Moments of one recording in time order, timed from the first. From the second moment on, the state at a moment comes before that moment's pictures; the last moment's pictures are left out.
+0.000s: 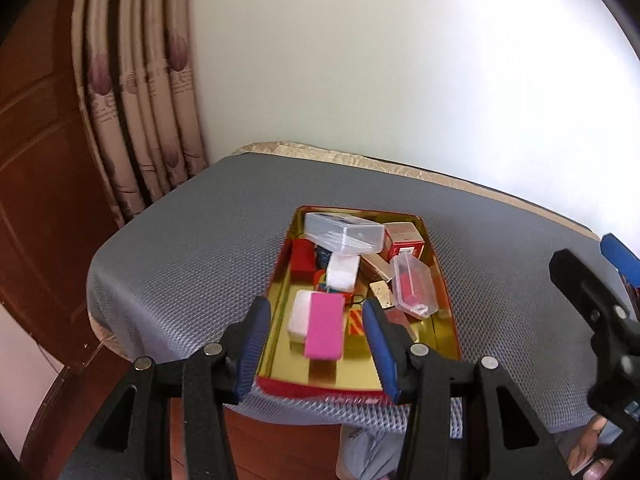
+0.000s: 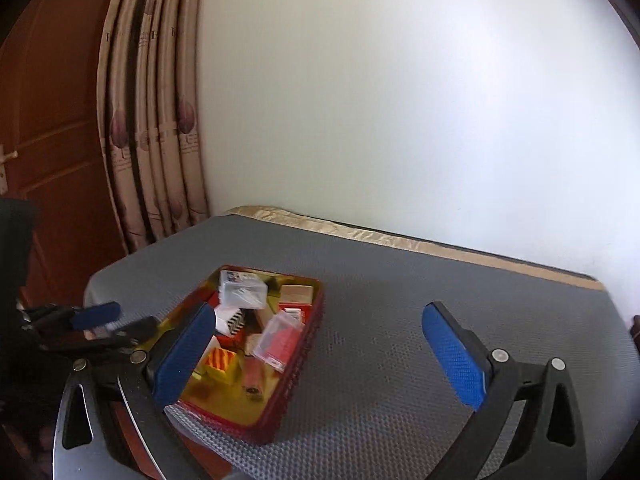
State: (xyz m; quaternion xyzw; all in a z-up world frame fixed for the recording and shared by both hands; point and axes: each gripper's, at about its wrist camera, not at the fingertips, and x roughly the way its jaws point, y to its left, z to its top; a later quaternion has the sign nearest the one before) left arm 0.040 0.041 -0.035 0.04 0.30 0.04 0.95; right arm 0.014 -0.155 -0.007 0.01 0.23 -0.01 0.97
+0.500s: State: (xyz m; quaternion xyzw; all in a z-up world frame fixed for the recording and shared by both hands) left arm -0.007 0.056 -0.025 0.04 0.27 0.04 0.96; right arm -0.009 -0.129 -0.018 0.01 0.25 -0.03 0.97
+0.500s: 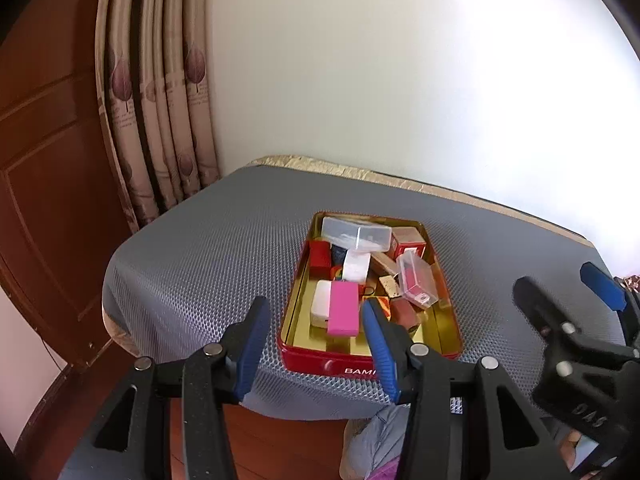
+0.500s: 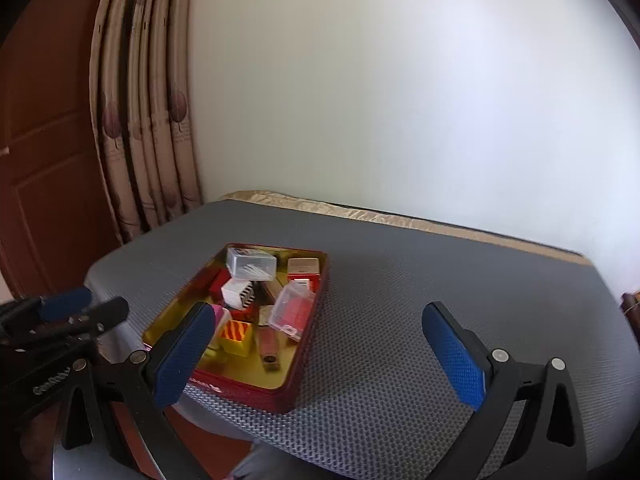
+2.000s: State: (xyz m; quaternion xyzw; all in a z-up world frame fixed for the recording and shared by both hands) left arm 0.003 0.059 -0.038 0.04 0.30 0.03 0.95; right arm -0.010 -0.116 -0.028 0.01 0.28 0.01 0.96
